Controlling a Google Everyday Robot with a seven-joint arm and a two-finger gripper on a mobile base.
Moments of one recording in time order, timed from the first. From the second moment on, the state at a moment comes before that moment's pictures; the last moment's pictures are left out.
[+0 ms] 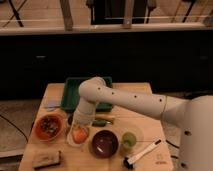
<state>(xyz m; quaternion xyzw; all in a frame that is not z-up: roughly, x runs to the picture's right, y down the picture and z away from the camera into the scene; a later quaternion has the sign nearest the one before) -0.132 0.208 0.693 -0.25 -0.45 -0.53 0.67</state>
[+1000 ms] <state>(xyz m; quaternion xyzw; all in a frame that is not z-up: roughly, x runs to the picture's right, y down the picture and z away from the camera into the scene) -0.138 0.201 0.689 -0.26 -0.44 -0.55 0.66</state>
